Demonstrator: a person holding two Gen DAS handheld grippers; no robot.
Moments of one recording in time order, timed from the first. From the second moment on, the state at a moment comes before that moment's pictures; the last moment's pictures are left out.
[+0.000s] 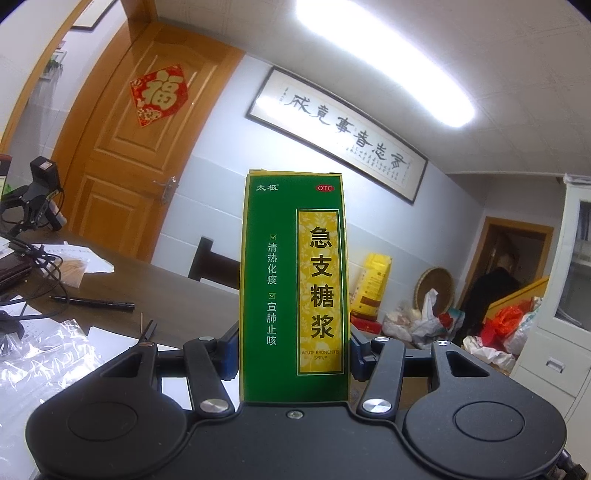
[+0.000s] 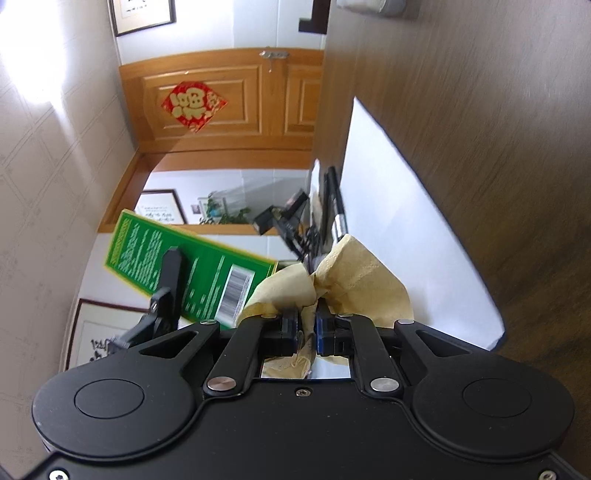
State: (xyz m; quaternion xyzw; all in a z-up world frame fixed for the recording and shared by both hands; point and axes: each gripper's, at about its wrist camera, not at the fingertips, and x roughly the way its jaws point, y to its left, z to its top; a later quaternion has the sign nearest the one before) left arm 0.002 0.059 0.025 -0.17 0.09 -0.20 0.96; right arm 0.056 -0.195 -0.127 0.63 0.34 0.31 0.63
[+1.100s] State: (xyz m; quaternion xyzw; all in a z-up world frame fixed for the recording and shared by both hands) left arm -0.001 0.047 0.022 -0.15 0.10 -0.24 0.95; right arm 0.045 -0.239 -0.128 0.62 0.32 0.26 0.66
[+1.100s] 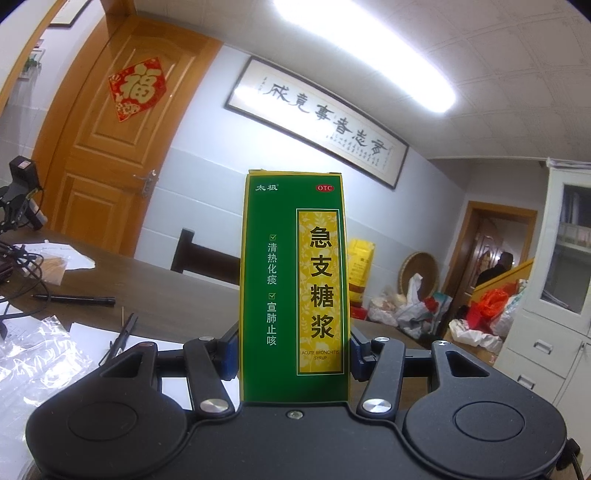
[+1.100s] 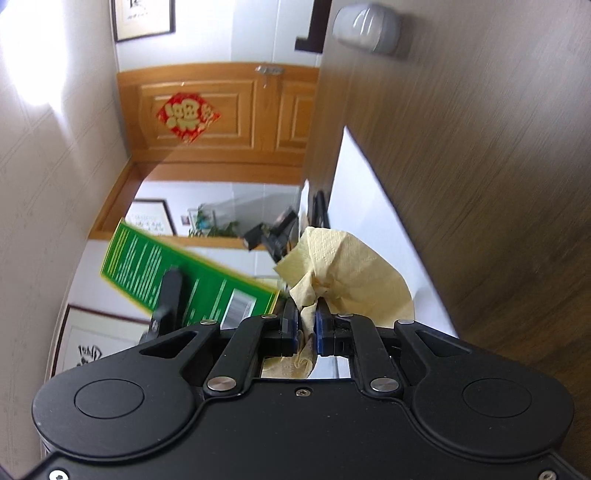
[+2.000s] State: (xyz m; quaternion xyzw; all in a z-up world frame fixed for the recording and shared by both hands) left arm -0.016 0.009 0.013 -0.07 0.11 -0.38 0.92; right arm 0.076 -0.283 -0.058 0.60 0.21 0.34 0.69
